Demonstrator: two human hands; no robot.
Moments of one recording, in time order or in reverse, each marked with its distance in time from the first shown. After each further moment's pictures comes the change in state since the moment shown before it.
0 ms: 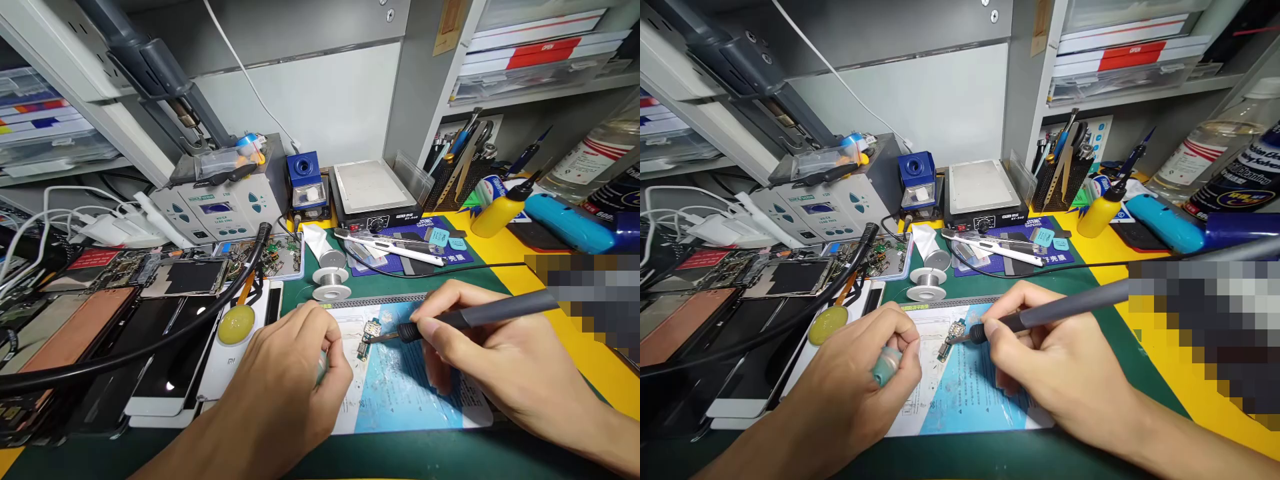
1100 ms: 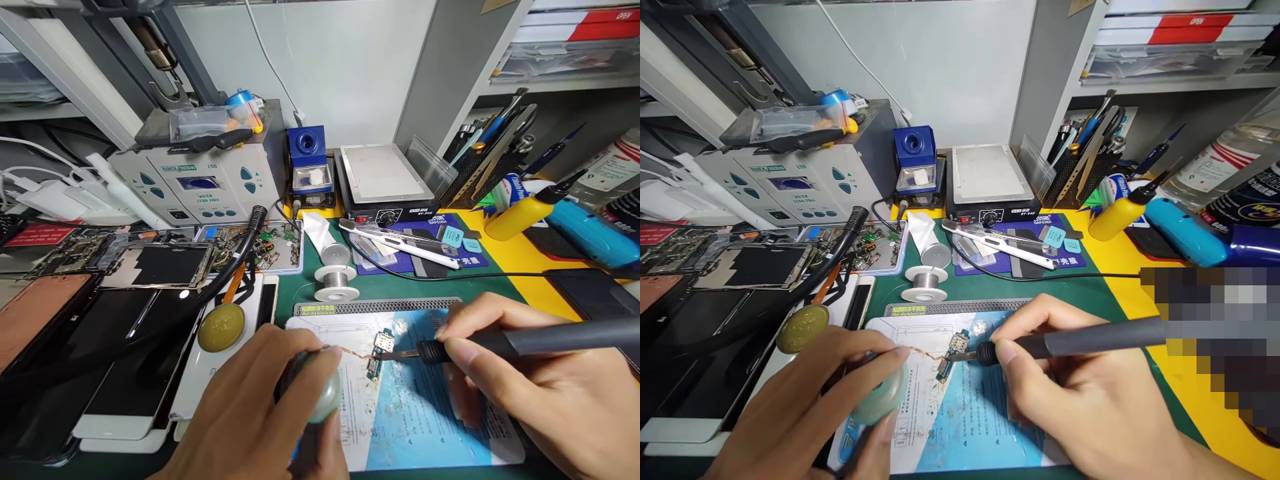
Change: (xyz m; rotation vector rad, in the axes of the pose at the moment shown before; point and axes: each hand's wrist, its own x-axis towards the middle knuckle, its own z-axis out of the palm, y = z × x) left_hand -0.039 -0.007 0.003 0.030 0.182 -0.017; right_hand -0.006 -0.009 0.006 -0.189 0.115 0.106
